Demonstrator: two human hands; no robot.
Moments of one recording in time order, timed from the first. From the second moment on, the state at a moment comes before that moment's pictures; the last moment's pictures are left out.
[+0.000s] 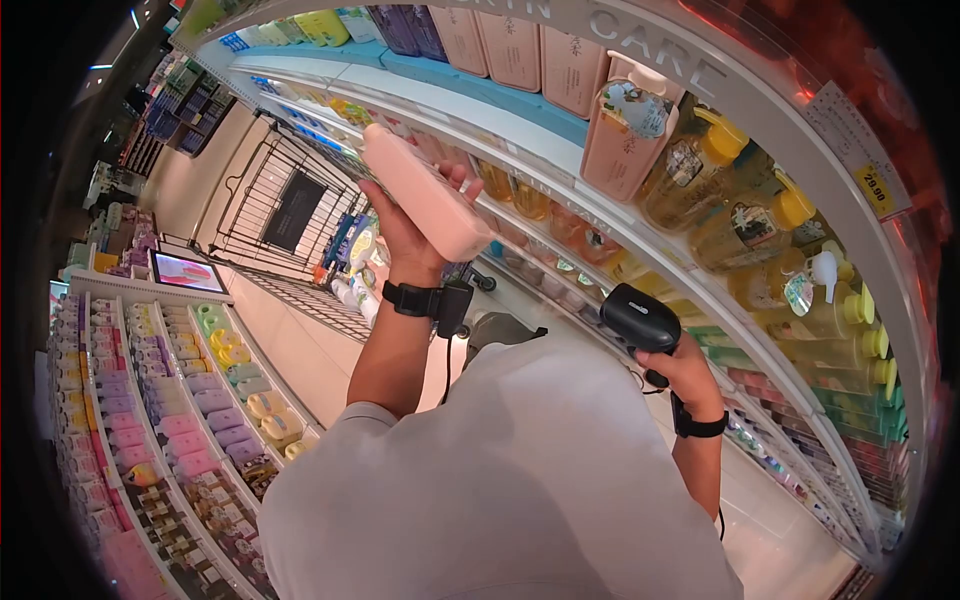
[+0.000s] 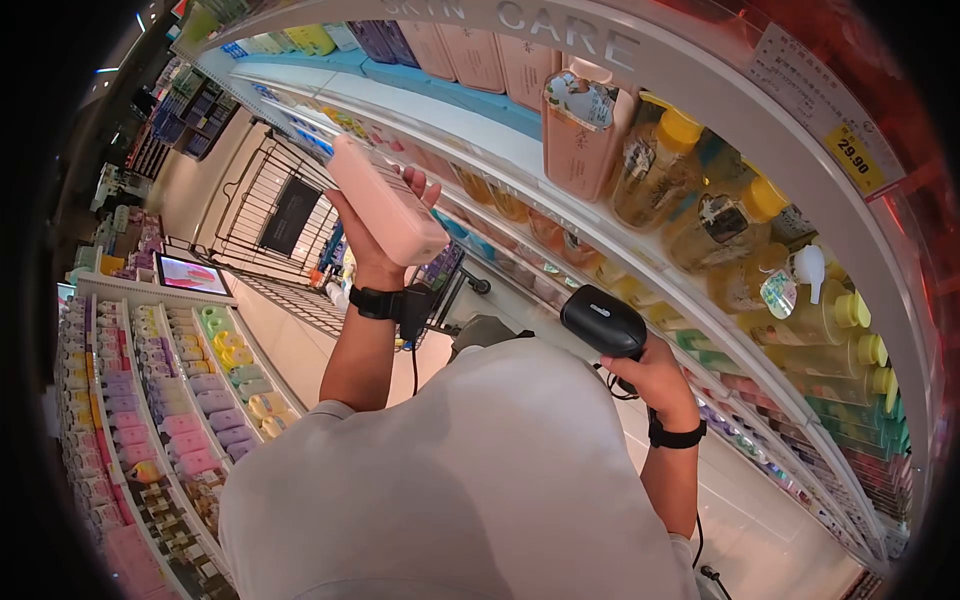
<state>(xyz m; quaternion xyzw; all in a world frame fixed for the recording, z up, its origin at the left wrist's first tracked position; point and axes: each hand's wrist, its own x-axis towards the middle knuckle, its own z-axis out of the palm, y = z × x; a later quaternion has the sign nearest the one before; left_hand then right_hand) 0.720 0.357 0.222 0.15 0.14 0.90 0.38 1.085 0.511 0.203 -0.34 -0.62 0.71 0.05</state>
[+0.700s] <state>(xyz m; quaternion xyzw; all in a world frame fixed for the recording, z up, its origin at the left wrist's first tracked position) 0.799 0.364 0.197 0.12 0.27 0.81 0.51 1.063 0.492 0.249 -0.23 -0.63 0.74 -0.01</state>
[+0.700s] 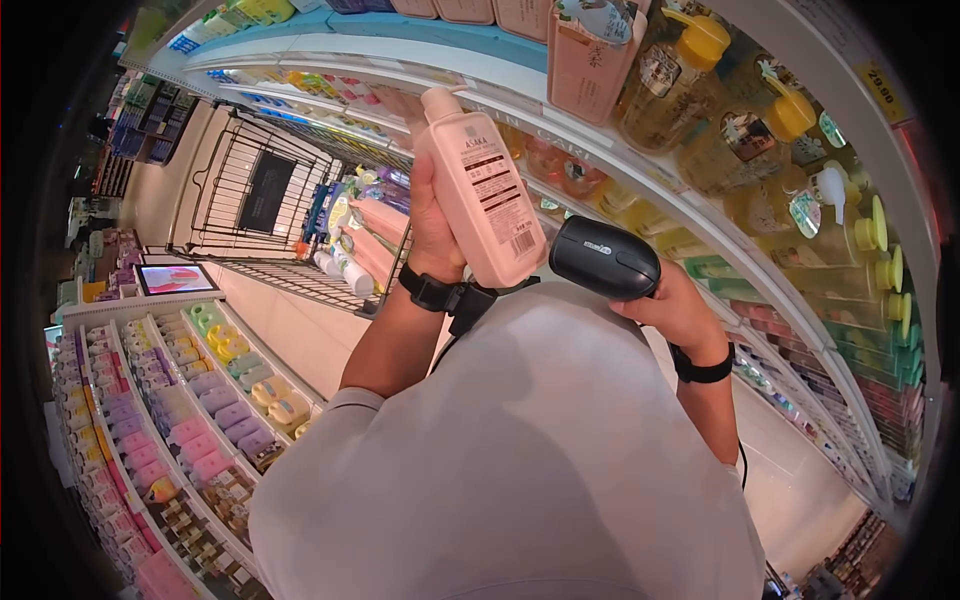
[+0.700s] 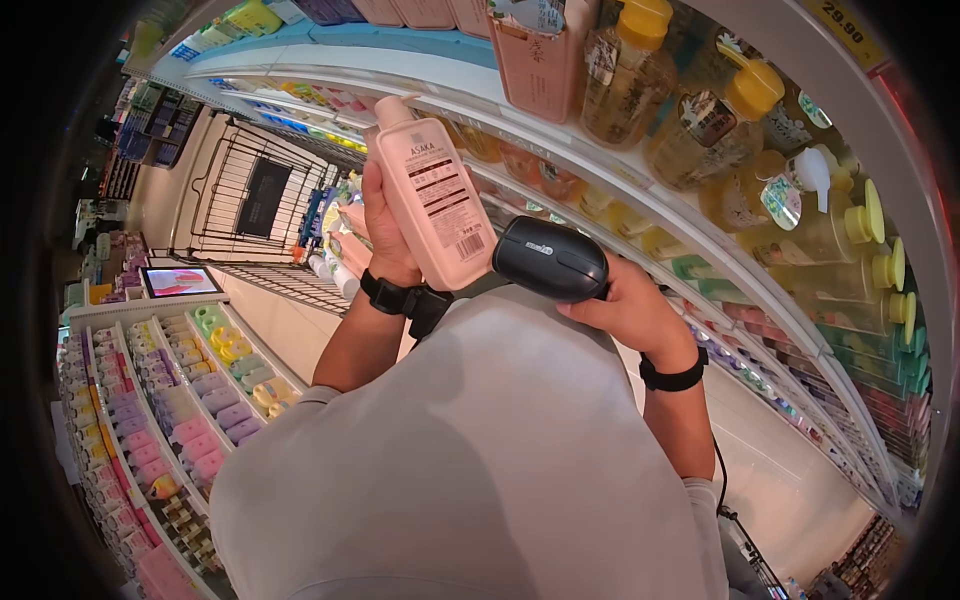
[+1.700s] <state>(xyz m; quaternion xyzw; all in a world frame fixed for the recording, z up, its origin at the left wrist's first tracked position) 0.786 0.330 0.183 0.10 0.25 0.86 0.43 1.033 0.499 0.211 -0.20 -0.65 0.73 -0.06</state>
